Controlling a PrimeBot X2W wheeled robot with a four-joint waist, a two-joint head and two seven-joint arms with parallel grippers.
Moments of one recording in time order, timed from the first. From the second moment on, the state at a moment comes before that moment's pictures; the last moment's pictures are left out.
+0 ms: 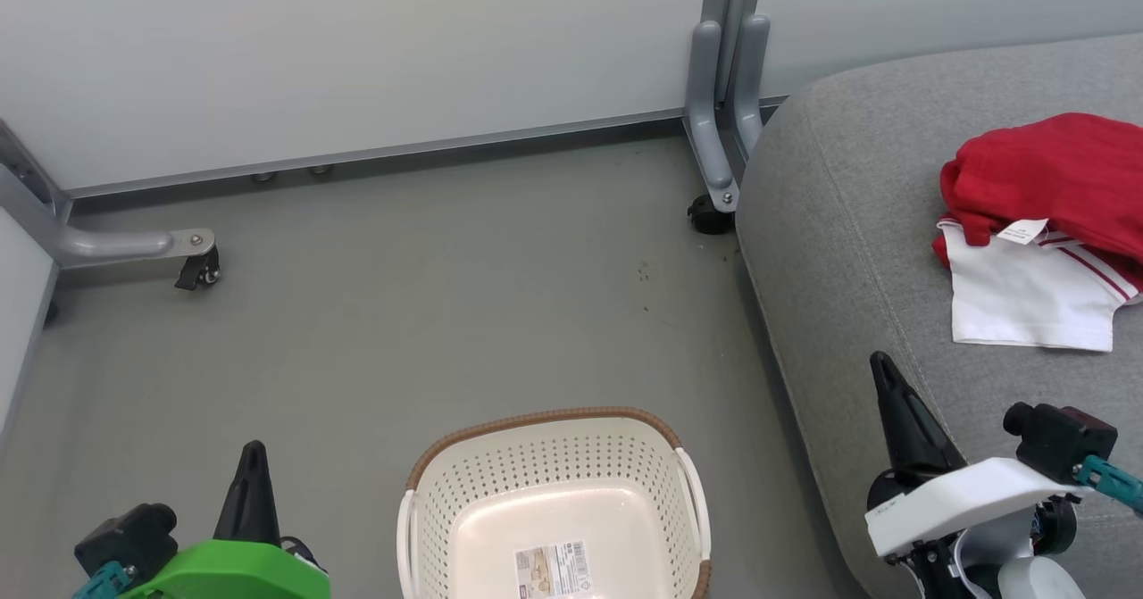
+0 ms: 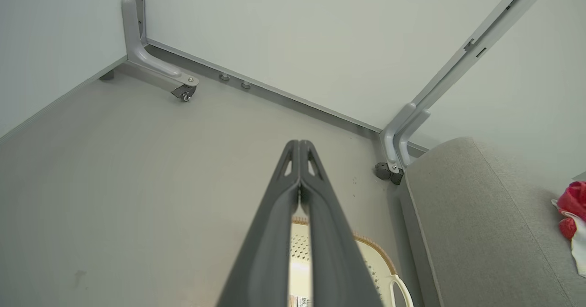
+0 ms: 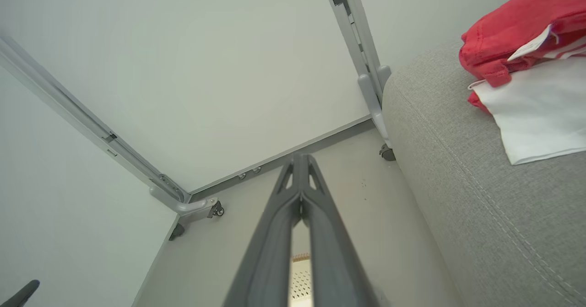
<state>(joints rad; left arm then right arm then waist) 0.04 0.21 -0.16 0.20 -0.72 0.09 -0.17 0.04 -0.07 0.05 0.01 0.54 0.13 -0.04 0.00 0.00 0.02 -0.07</state>
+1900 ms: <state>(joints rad) -0.05 0.11 0.01 0.23 -1.32 -0.05 0.01 -0.05 -0.08 -0.02 0.16 1.28 0.13 0.03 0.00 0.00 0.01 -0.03</state>
